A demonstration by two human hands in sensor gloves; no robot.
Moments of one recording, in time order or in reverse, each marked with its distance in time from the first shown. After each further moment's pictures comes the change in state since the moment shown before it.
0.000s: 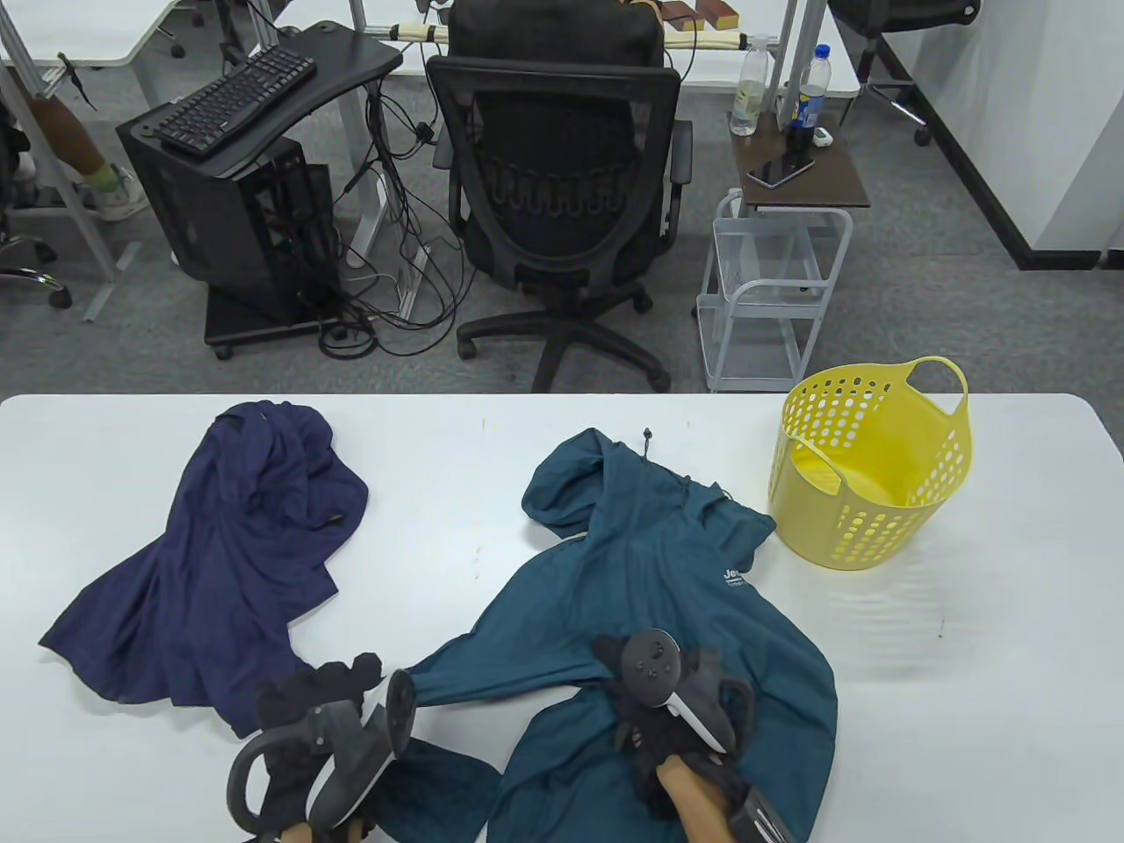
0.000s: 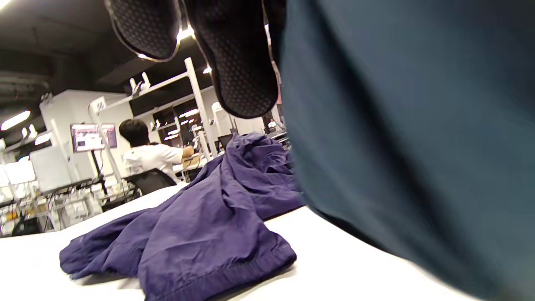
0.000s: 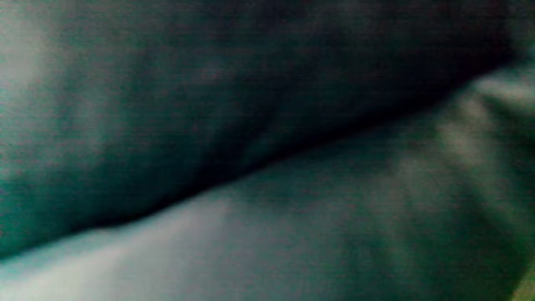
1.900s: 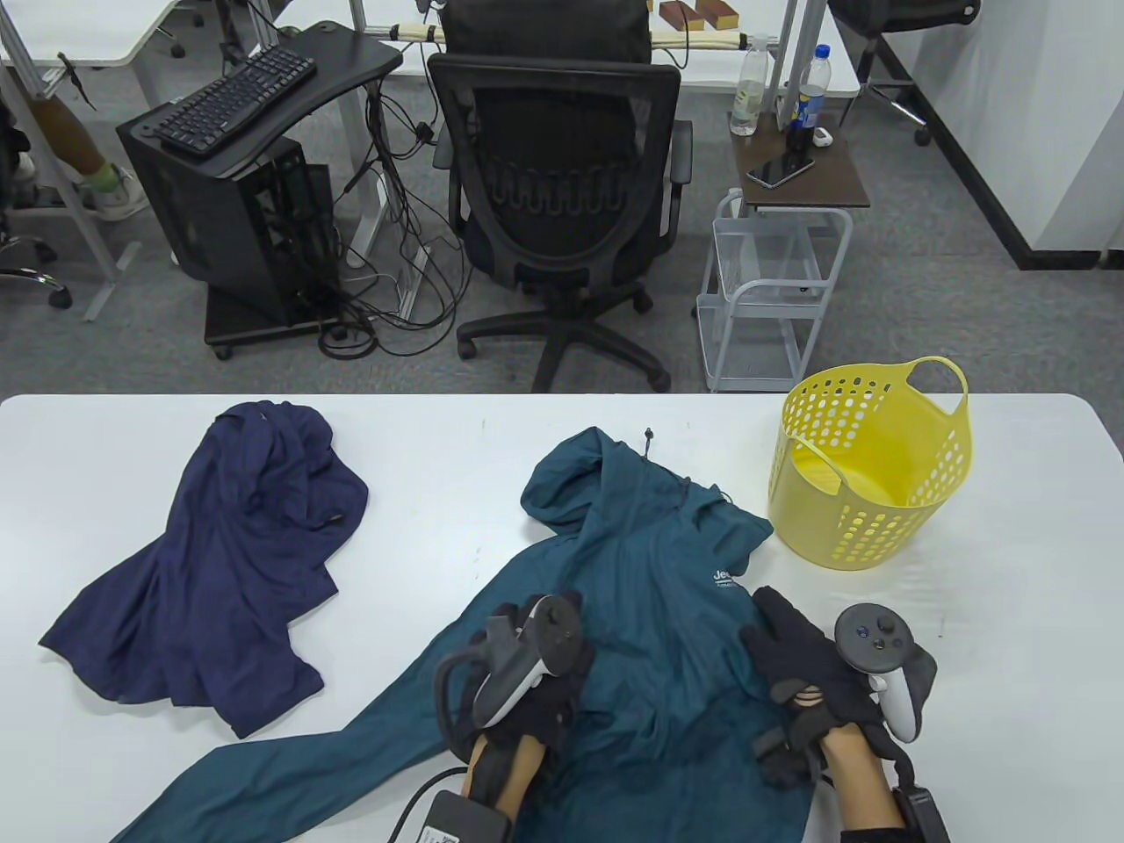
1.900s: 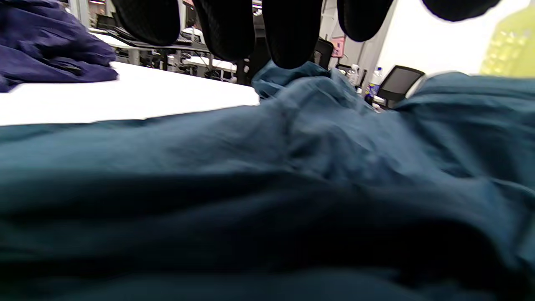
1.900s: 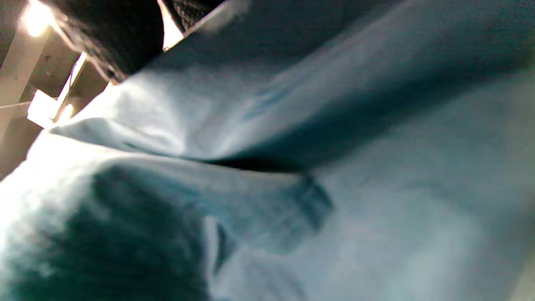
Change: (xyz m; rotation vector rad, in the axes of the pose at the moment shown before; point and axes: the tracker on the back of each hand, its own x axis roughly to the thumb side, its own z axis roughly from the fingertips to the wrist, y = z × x) left_hand 0.186 0.006 -0.019 -0.289 -0.332 0.411; right_hand -0.159 -0.052 -0.013 -0.002 0.191 -0.615
